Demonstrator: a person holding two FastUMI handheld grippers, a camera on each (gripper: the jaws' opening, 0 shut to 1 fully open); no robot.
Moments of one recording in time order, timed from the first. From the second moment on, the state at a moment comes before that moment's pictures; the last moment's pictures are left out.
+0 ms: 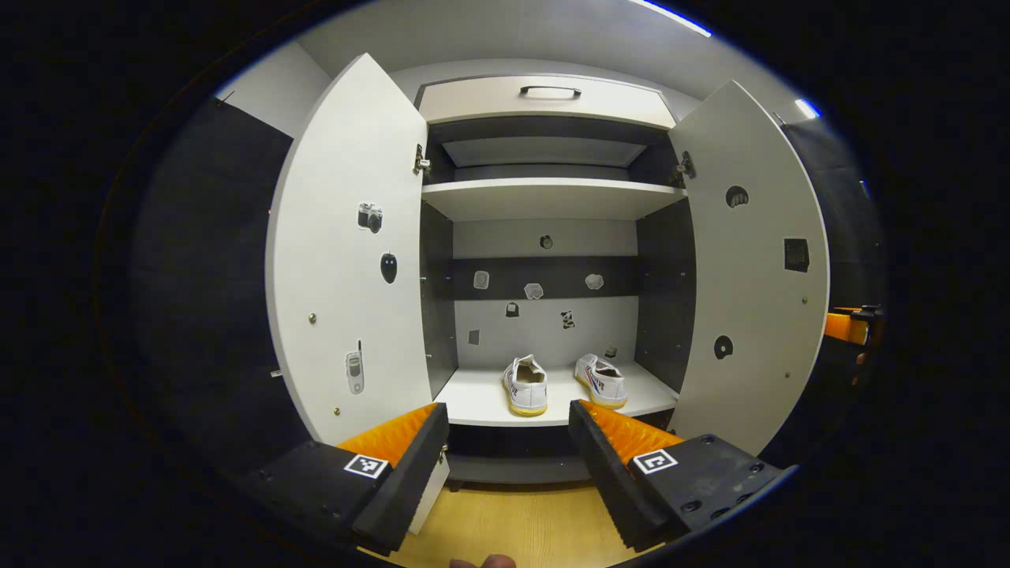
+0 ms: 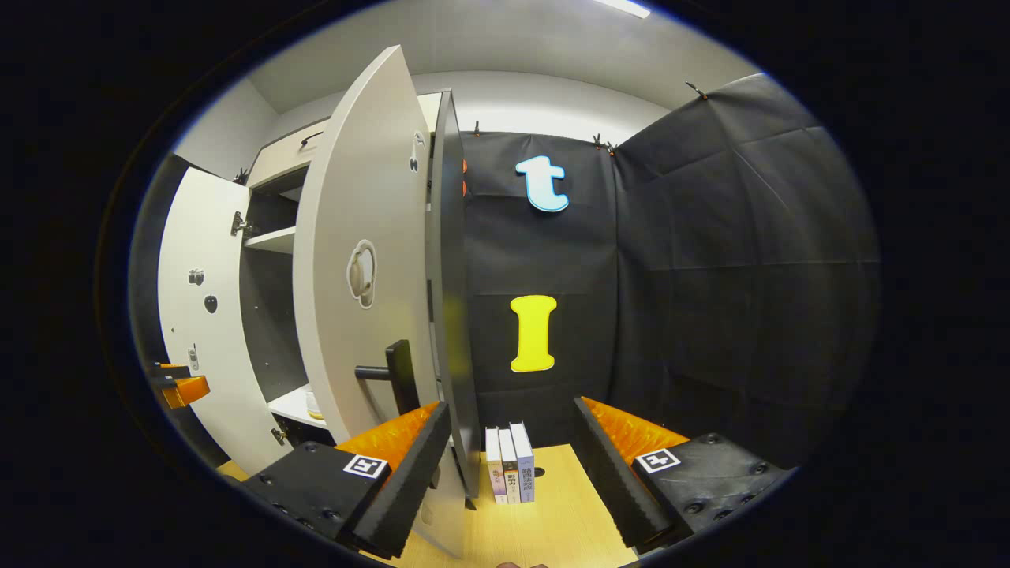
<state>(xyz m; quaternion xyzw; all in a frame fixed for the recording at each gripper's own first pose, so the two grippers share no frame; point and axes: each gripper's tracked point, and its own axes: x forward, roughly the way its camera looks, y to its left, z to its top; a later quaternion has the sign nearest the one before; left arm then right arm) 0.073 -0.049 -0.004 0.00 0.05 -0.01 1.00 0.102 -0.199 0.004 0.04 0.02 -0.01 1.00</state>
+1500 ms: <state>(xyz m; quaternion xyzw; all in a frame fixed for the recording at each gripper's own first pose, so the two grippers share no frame) 0.026 0.164 -0.001 -0.02 0.03 0.06 1.00 0.064 0.043 0.028 0.06 0.00 0.09 0.99</state>
